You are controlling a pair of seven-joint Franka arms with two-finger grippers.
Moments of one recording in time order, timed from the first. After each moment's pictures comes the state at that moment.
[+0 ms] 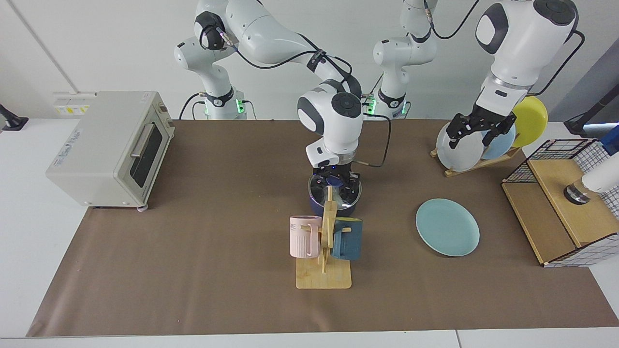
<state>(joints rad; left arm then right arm) 0.07 0.00 -0.11 -1.66 0.00 1.71 -0.08 0.64 0.62 0.02 -1.31 0.00 1.93 1.16</state>
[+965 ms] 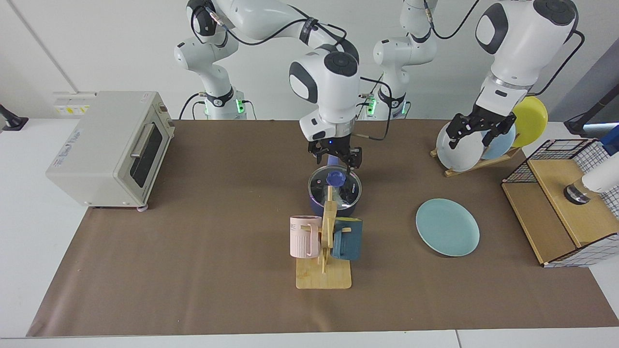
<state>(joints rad) 0.07 0.00 -0.11 -1.66 0.00 1.71 -0.08 0.64 0.46 0.02 -1.29 0.00 1.82 1.13</state>
